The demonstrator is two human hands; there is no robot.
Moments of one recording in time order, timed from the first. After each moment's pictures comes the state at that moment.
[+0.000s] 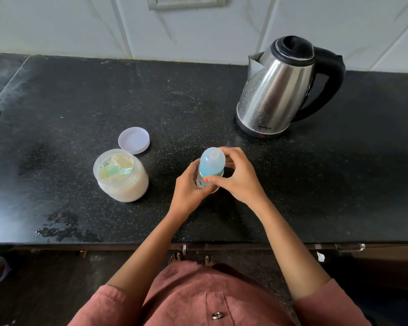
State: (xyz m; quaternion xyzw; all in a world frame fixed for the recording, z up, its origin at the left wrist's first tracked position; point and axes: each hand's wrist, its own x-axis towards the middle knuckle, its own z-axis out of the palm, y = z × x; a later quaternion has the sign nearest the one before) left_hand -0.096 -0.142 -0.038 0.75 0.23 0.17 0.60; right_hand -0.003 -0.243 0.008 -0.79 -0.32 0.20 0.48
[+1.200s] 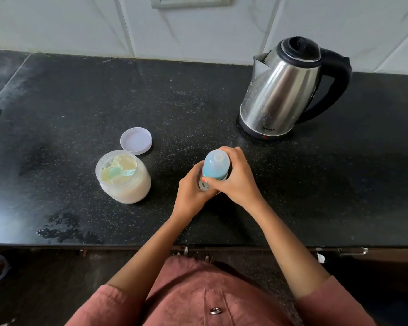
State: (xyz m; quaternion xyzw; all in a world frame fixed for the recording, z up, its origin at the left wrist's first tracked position) left_hand -0.096 -0.141 -0.040 0.76 0.23 0.18 0.58; right_hand -0.007 -0.233 0.001 -0.80 -0.35 0.14 0.47
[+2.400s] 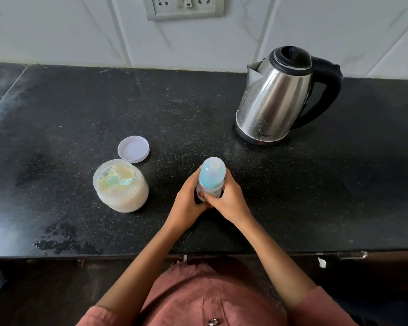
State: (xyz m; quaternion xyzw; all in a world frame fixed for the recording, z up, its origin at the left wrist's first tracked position) left_hand -0.104 -0.136 -0.042 0.81 0.18 0.14 0.54; right_hand -0.023 -0.235 -0.025 -0.77 -0.28 0.23 0.53
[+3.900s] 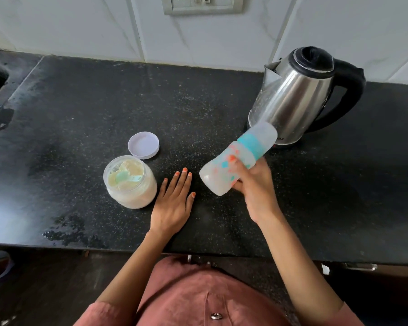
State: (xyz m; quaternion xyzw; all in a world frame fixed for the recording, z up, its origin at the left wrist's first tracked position) left_hand -0.128 -0.103 -0.089 0.96 0.24 0.08 0.10; right_hand -0.016 -0.229 0.042 -0.55 -0.11 0.32 0.76
